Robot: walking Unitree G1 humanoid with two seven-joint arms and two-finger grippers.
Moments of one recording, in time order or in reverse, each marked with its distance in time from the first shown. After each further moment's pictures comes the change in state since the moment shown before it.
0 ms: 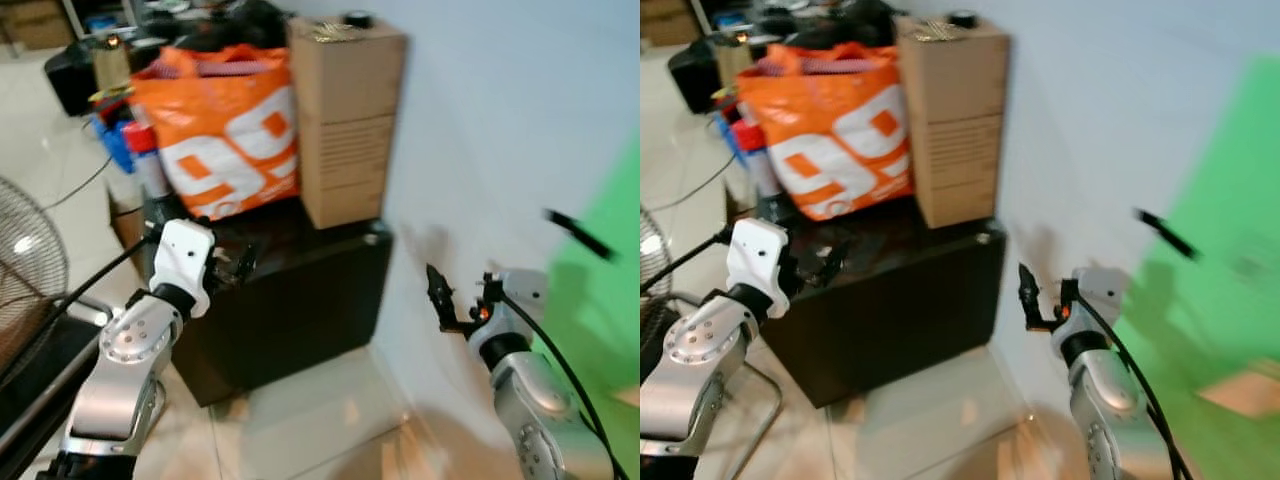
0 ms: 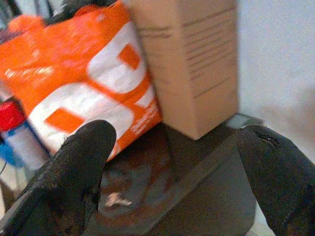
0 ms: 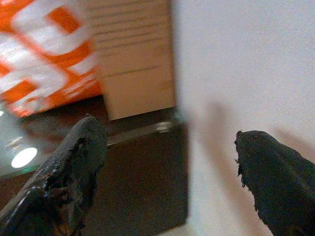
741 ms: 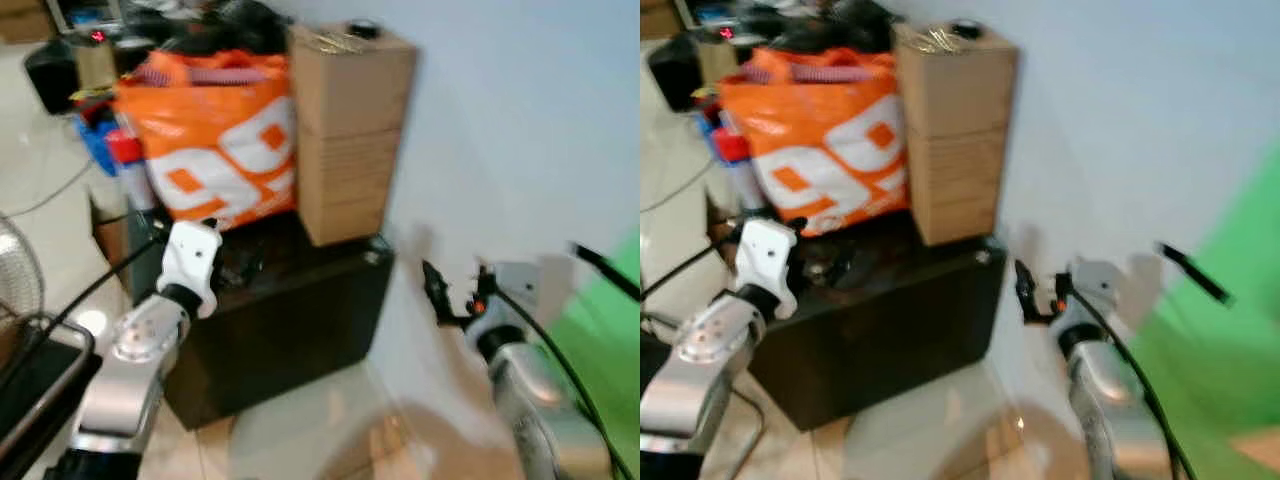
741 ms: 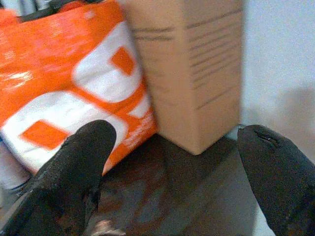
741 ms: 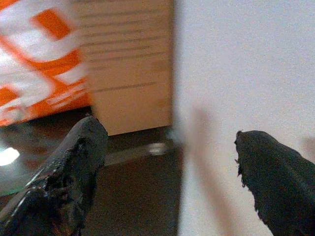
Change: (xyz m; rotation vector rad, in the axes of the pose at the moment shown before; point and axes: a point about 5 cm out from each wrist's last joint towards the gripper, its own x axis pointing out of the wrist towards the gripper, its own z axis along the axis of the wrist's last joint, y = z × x) left arm 0.003 -0.004 -0.002 0.003 0.010 -0.012; right arm 0.007 0.003 0.004 -0.041 0.003 0.029
